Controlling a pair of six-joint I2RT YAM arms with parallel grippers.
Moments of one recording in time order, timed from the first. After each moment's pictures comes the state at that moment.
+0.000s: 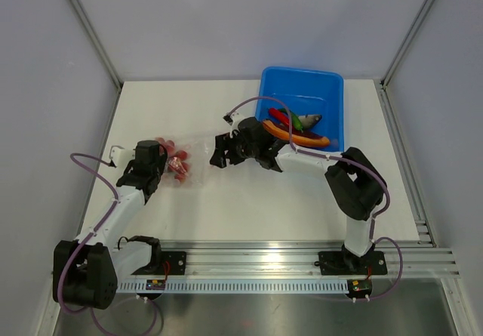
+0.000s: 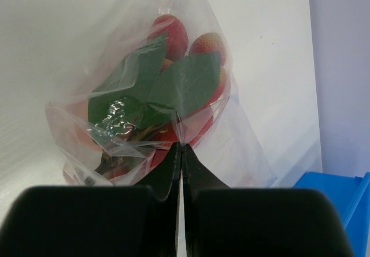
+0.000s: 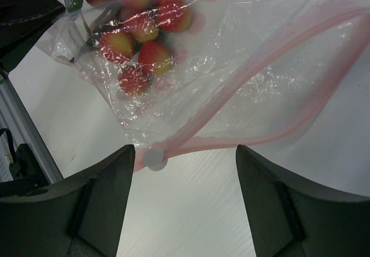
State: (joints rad) left arm -0.14 1.05 0.58 -0.25 -0.46 -1.32; right arm 0.79 1.88 1.25 0.09 -0.26 0.43
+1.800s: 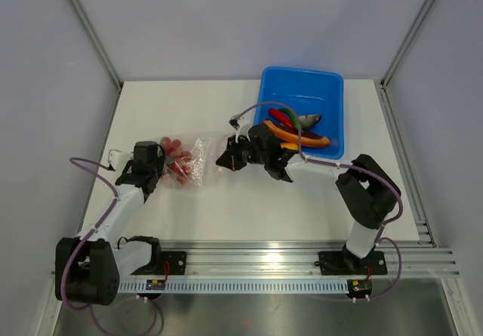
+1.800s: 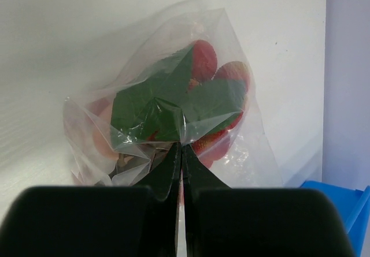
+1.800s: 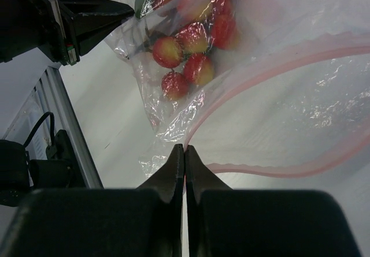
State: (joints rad) left arm -0.09 1.07 0.58 -0.28 -0.43 -1.37; right arm 0.80 1.78 1.07 0.32 -0.35 0.47
